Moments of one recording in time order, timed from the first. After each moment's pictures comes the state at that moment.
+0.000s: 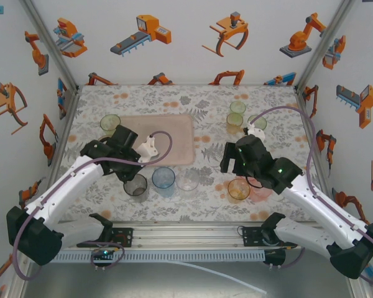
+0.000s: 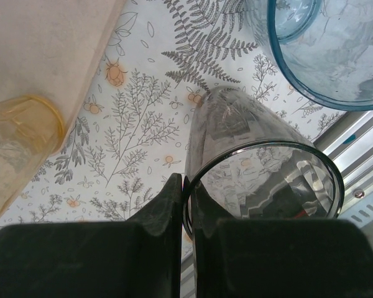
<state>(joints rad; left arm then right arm) -0.57 1.15 1.01 -1.06 0.07 0.47 0.73 0.94 0.93 -0.81 0.28 0.67</state>
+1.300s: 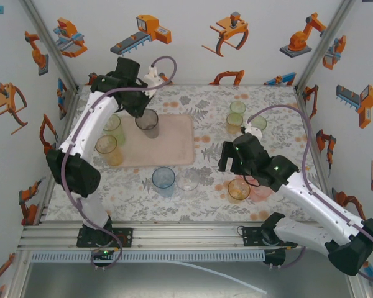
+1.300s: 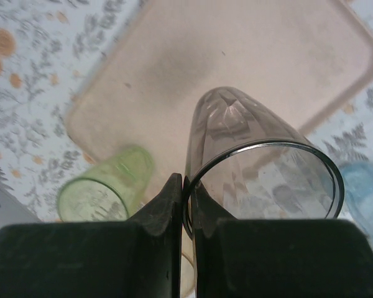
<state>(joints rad) -0.39 1.84 1.99 -1.12 0.08 0.47 0.73 0.98 0.93 -0.78 0.27 0.67</state>
